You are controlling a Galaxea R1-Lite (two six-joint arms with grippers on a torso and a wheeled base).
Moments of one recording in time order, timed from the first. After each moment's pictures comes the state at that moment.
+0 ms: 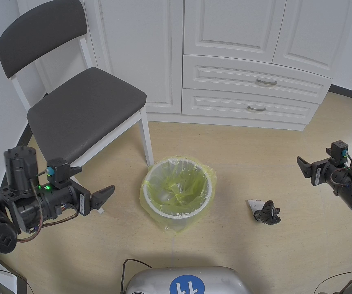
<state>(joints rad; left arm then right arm) -0.33 1.56 -0.43 -0.80 -0.09 0.15 0.20 1.52 -0.41 -0.94 -0.26 -0.18</state>
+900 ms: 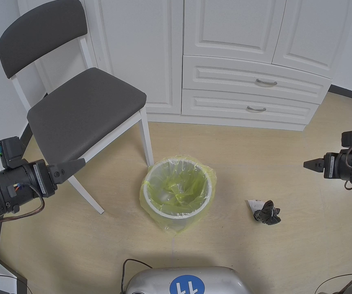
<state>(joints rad) -0.34 1.19 -0.60 -0.29 -0.06 -0.36 0.12 1.38 -0.82 0.00 -0.04 0.17</state>
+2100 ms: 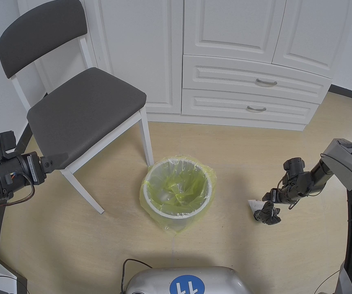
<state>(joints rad) -0.13 1.24 -0.63 -0.28 -0.11 -0.22 -0.01 2.50 -1.28 -0.26 -0.02 0.18</state>
